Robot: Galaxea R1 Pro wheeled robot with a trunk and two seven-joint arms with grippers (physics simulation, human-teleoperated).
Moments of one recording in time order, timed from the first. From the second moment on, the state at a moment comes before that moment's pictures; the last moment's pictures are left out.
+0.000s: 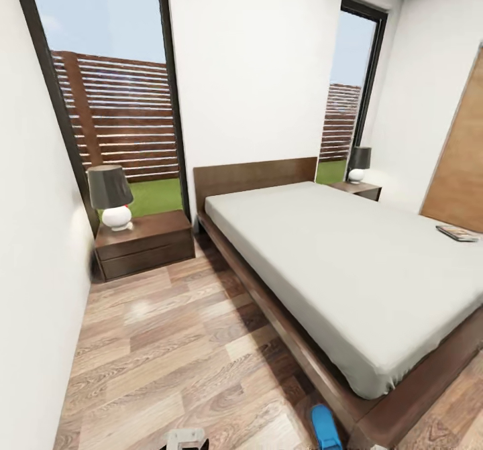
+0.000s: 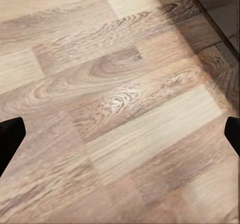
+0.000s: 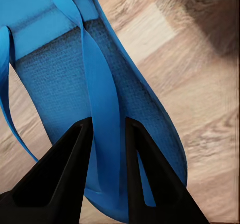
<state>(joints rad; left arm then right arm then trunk) -0.21 -0.09 -0.16 -0.48 0.18 -0.15 -0.02 -0.46 -0.22 0.44 0.07 -0.72 -0.01 0.68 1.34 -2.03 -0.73</state>
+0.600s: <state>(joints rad) -0.21 -0.09 -0.16 -0.48 0.18 -0.15 -0.02 -0.46 -0.22 0.44 0.07 -0.72 -0.01 0.68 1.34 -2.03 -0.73</state>
